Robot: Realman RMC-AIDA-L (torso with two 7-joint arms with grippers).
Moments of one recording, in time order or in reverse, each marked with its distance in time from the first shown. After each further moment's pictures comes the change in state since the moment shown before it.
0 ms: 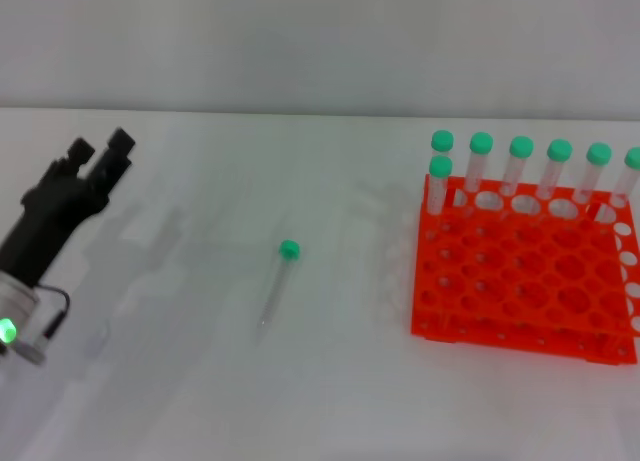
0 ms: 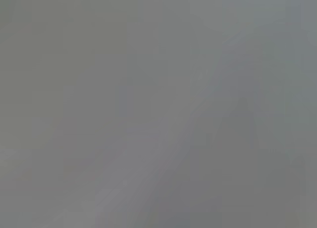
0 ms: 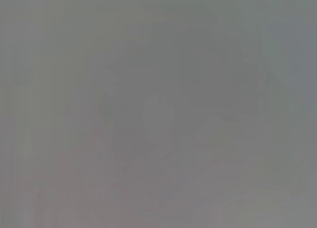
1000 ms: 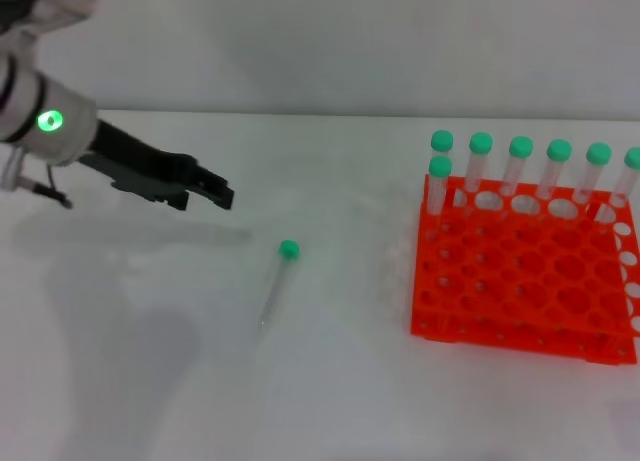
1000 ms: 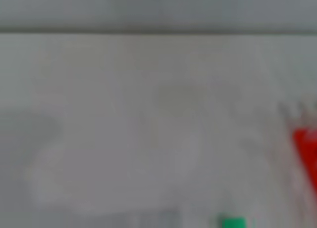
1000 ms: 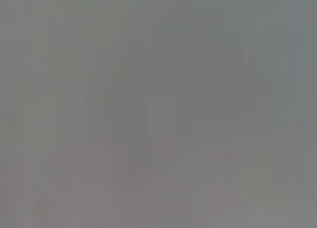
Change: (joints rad) left arm -0.768 0.069 0.122 -0.657 1.447 0.067 -1.348; right arm 0.021 0.000 0.002 -0.014 -0.001 -0.006 -0.006
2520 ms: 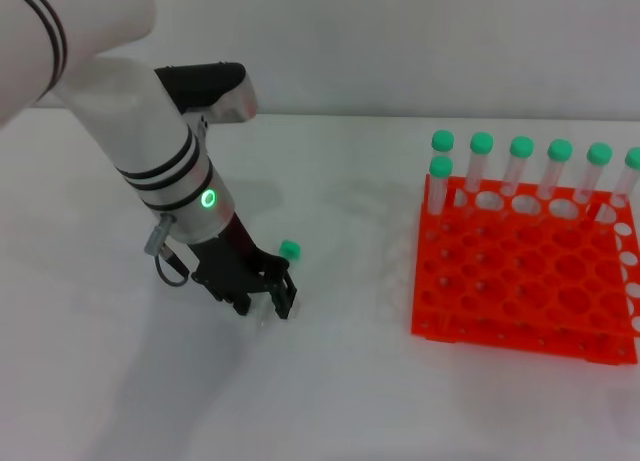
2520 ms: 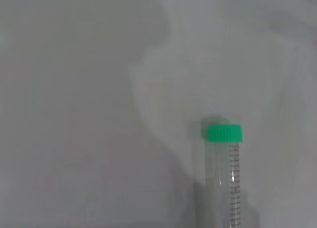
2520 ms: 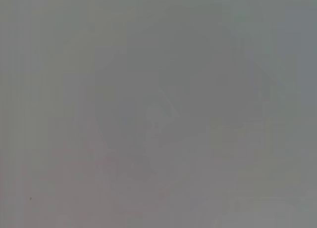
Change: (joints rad) left arm -0.119 -0.097 -0.001 0.372 0.445 -0.235 -0.513; right arm 0.010 -0.002 0.003 -0.027 0.006 -0.034 -0.005
